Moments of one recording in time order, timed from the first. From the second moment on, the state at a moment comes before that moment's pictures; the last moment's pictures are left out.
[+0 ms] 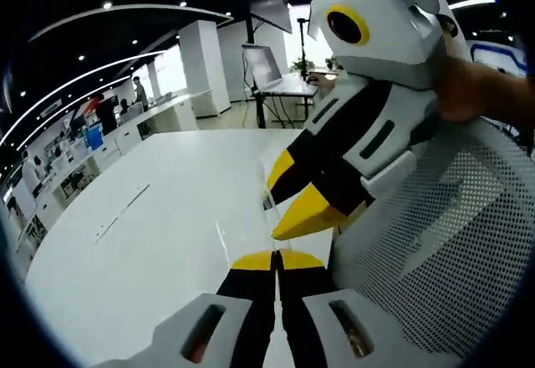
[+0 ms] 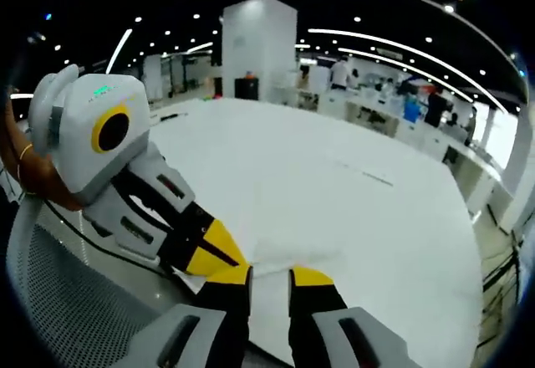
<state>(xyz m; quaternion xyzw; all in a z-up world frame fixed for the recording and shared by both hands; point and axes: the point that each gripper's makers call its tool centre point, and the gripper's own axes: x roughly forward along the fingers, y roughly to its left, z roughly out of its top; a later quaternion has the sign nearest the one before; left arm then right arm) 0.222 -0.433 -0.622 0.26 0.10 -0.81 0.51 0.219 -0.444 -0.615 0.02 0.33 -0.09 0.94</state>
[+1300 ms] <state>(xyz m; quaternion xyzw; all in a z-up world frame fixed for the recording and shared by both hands) 0.286 -0.450 -0.579 0.29 0.05 -0.75 0.60 0.217 -0.433 -0.624 0.03 0.35 -0.07 0.94</state>
